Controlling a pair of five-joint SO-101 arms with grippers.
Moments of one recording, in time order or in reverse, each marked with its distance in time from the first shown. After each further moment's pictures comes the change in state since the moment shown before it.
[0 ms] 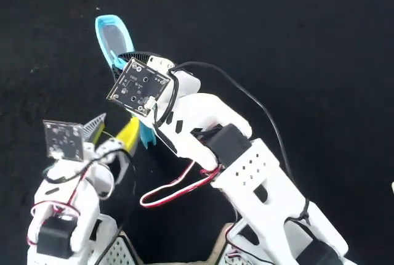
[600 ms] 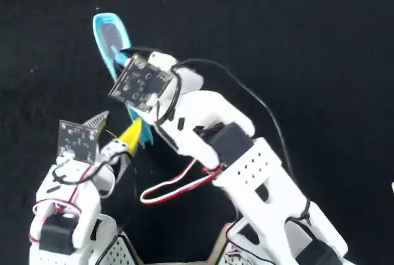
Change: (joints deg) left arm -0.3 0.0 1.5 -2.5 -9.0; right arm 1.2 0.0 -1.4 0.0 0.1
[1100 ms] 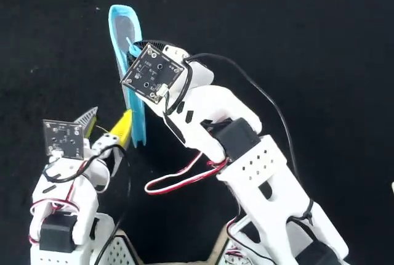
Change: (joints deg) left arm -4.9 -0.1 1.1 -3.2 3.7; right arm 3.4 0.0 -0.1 0.9 0.1
